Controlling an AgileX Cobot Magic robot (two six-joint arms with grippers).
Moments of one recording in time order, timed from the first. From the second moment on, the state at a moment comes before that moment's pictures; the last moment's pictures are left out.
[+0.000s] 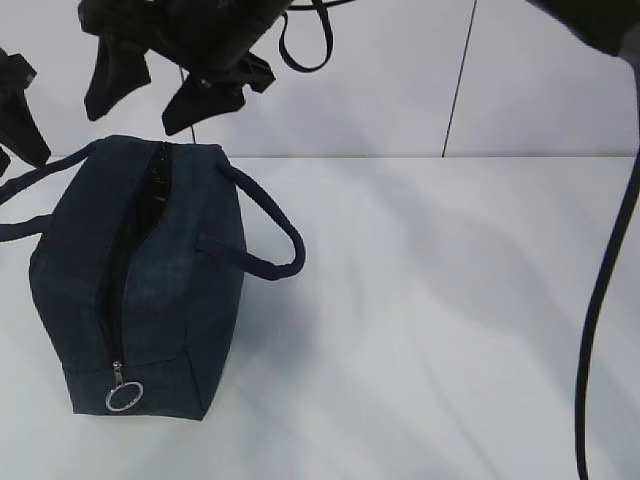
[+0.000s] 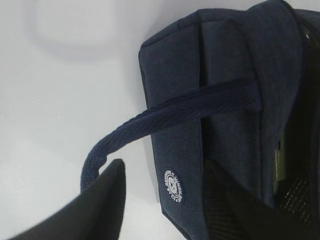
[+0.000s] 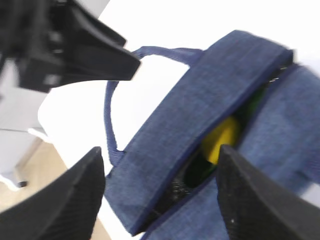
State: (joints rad) left arm 0.01 1.77 -1.53 -0.35 1.23 0.15; right arm 0.60 2.26 -2.38 0.57 1.24 0.03
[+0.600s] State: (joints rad) left arm 0.01 1.60 -1.53 -0.37 1.23 0.15; right arm 0.60 2.09 -2.30 0.48 1.25 0.01
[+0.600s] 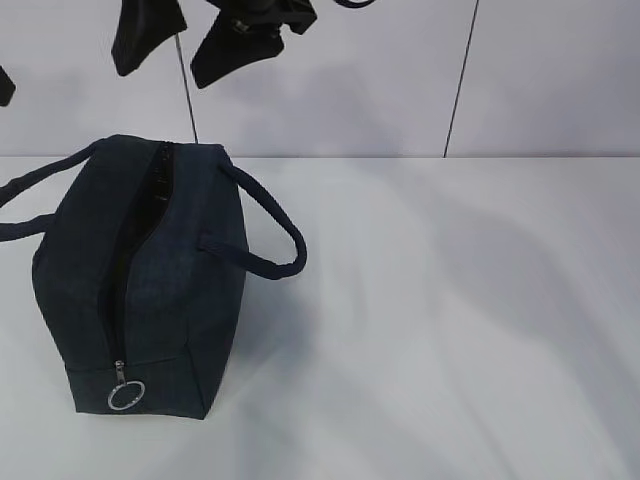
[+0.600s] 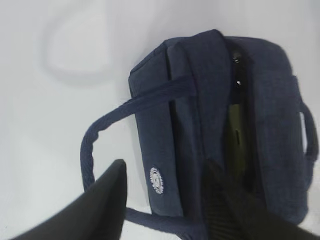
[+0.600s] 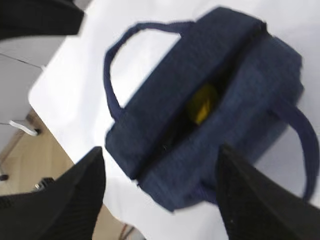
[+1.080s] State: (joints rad) left arm 0.01 1.35 -1.40 -0.39 1.24 0.15; right arm 0.68 1.71 -1.87 0.21 1.25 -0.14
